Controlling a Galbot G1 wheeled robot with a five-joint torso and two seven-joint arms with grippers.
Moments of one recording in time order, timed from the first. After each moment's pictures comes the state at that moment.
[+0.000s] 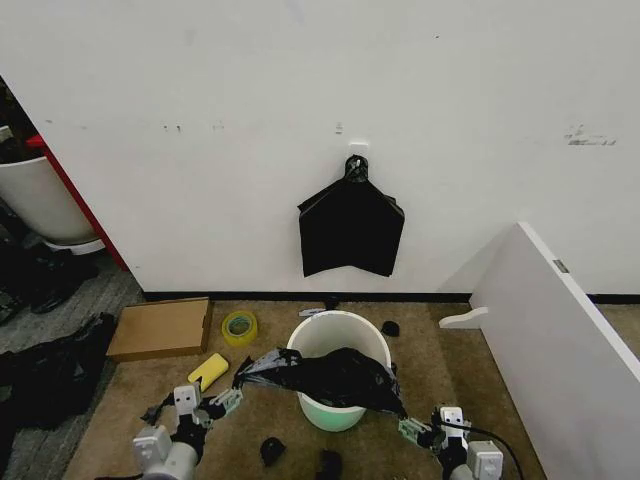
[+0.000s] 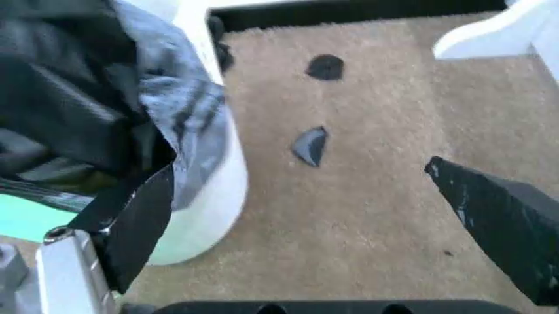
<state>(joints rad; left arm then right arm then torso) 1.69 -0.98 -0.33 -2.04 -0.74 -0.02 -0.33 -1.82 1.19 0.37 2.10 0.41 -0.21 0.23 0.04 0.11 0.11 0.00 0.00</state>
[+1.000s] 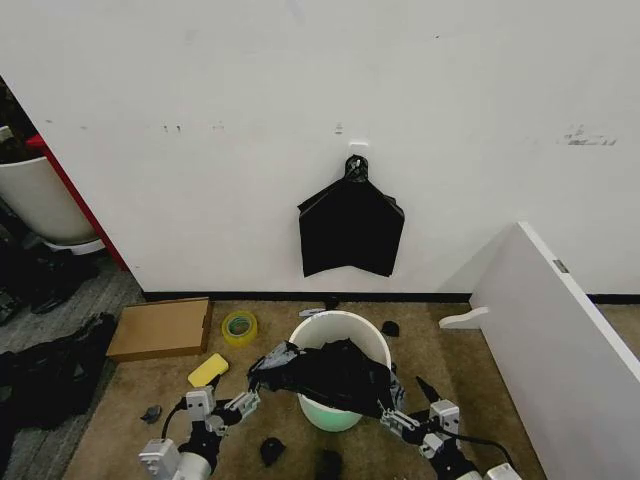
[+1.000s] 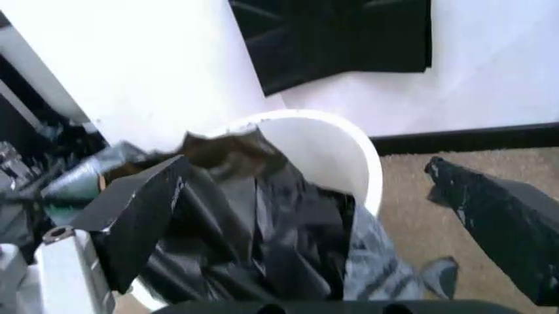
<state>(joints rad) 1.82 -1.01 -0.33 -2.20 -0.74 -0.13 -0.25 -1.87 1.18 0.37 2.15 0.46 0.11 -0.04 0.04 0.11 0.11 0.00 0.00</state>
